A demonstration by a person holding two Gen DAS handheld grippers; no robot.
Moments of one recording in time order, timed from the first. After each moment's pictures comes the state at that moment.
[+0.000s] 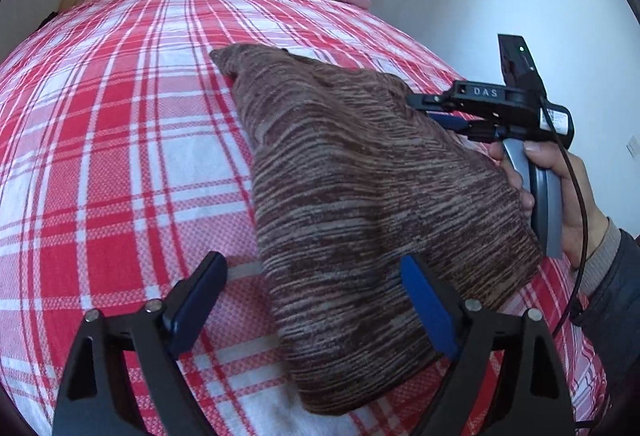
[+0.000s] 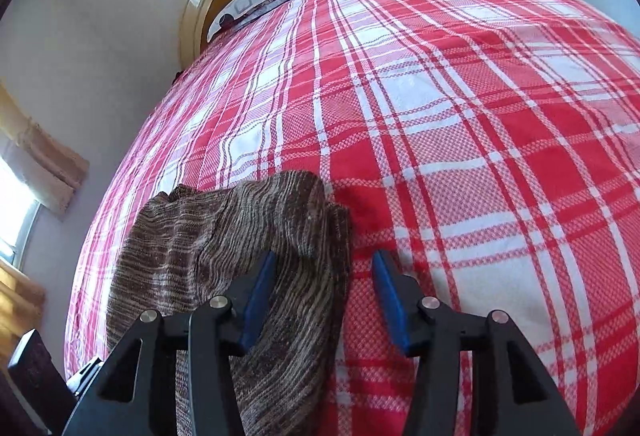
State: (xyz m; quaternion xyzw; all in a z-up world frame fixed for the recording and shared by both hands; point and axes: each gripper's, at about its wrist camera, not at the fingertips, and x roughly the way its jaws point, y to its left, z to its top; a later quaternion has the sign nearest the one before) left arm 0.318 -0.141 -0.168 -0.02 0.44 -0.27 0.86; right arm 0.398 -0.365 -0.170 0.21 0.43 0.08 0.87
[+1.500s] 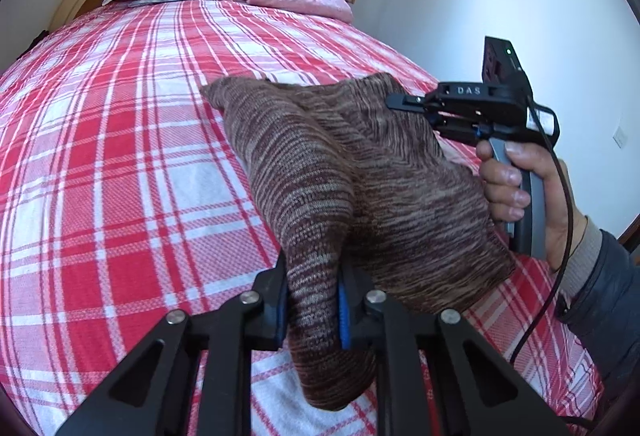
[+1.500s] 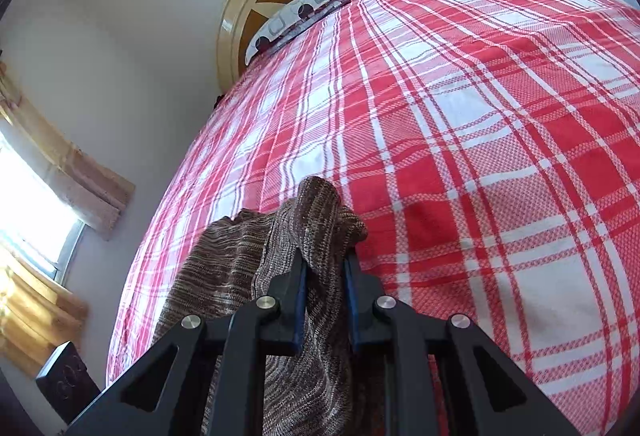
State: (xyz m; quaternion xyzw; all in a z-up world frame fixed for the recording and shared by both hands) left arm 0.304 -0.127 -0.146 -0.02 0.41 -0.29 0.86; right arm 0.388 -0.354 -0.150 0.27 0.38 0.14 0.87
